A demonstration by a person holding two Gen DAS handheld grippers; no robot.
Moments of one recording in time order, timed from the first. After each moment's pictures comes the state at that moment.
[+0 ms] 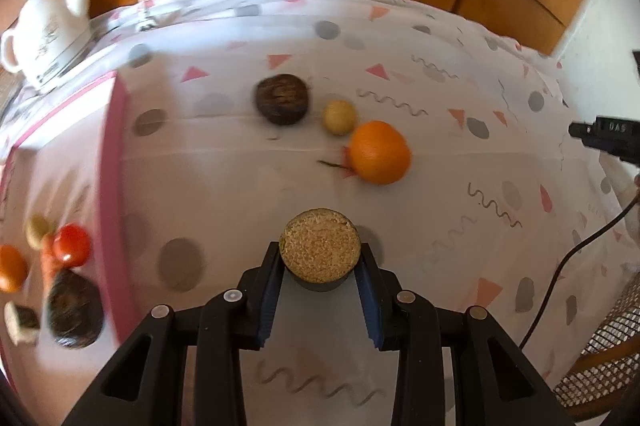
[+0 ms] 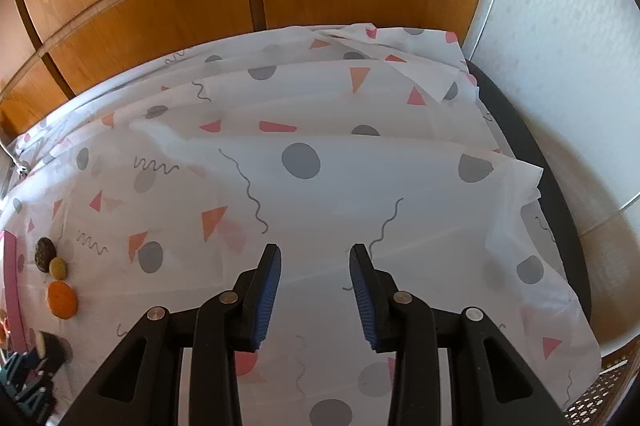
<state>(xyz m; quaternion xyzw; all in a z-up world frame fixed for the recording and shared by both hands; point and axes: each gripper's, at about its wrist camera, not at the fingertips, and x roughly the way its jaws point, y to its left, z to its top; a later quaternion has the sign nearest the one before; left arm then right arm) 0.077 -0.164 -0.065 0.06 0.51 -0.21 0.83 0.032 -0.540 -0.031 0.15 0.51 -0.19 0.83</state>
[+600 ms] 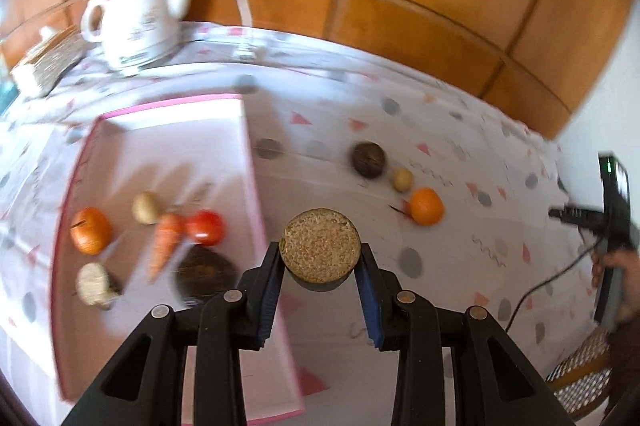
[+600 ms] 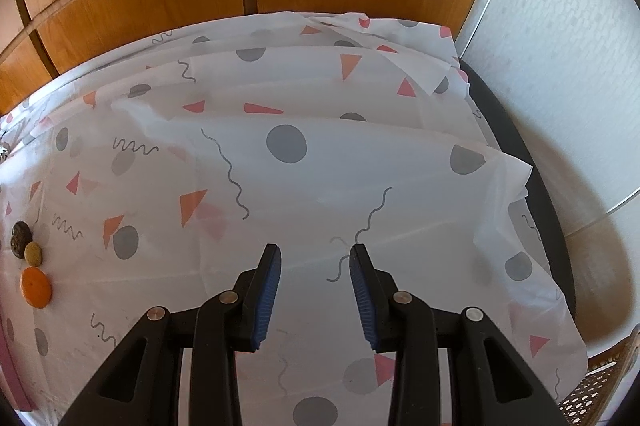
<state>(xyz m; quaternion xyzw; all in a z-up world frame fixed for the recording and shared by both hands) 0.059 -0.060 -0.007 -0.05 0.46 -0.16 0.87 0.033 -0.536 -0.041 0.12 0.53 -0.21 0.82</state>
